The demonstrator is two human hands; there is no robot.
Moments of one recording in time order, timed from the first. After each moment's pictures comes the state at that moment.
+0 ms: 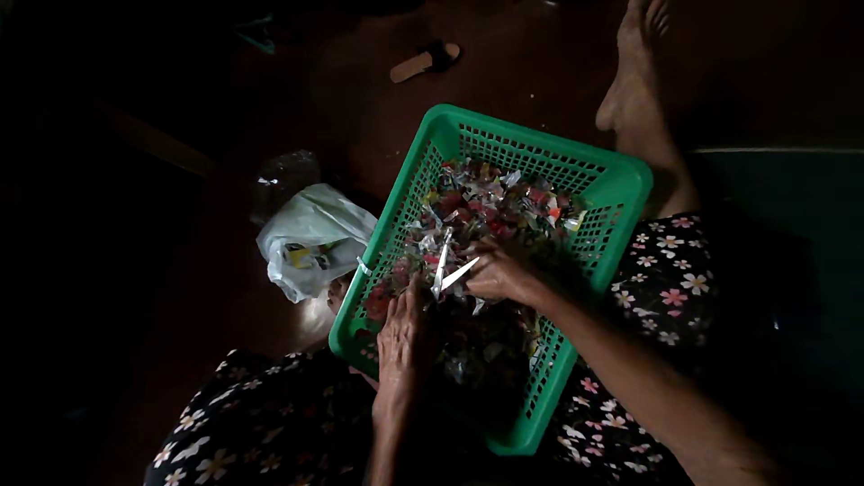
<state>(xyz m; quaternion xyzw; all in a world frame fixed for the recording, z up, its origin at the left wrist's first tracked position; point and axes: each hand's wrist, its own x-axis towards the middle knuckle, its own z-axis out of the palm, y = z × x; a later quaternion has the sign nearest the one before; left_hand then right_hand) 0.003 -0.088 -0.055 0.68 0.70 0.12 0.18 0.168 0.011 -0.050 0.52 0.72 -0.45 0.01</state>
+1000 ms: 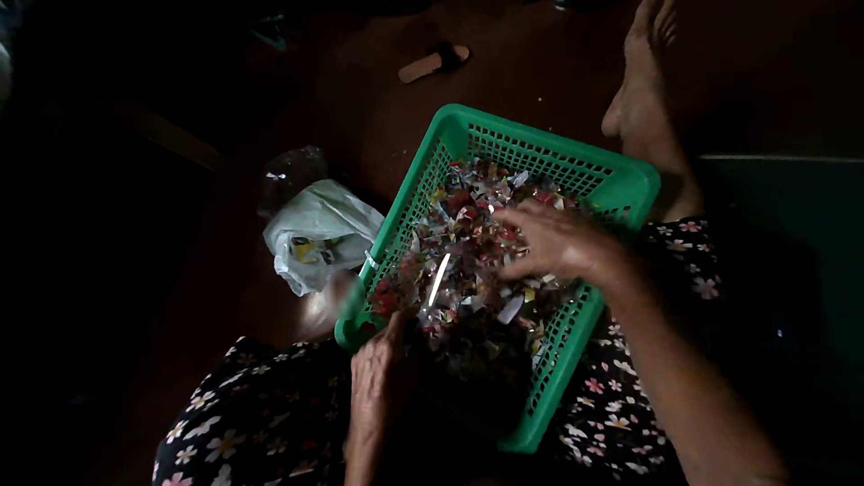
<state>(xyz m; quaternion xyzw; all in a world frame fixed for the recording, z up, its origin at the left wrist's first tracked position) -0.020 -0.121 -0.030 0.65 0.73 0.10 0.17 0.223 0.034 -0.015 0.56 0.75 -0.35 0.03</state>
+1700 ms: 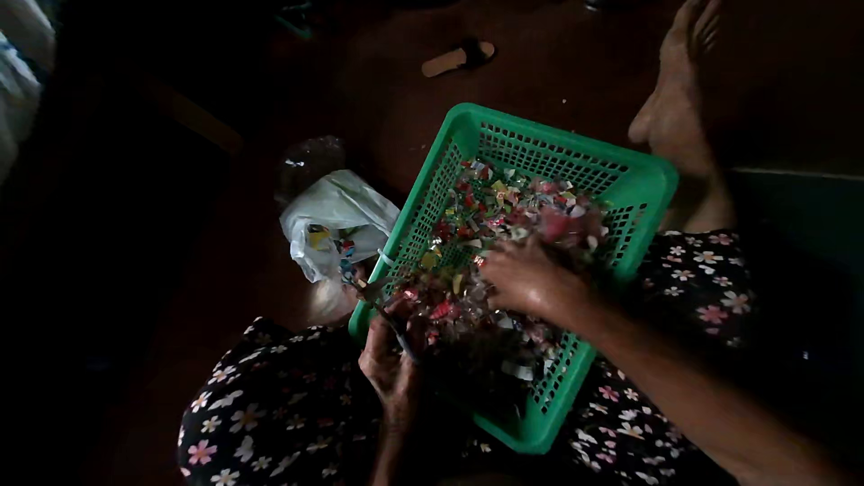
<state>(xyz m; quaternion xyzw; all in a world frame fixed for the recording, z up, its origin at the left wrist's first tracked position) -0.014 -0.131 -0.075 0.49 0.59 0.60 0.23 0.158 0.008 -0.019 0.42 0.83 -0.32 0.17</state>
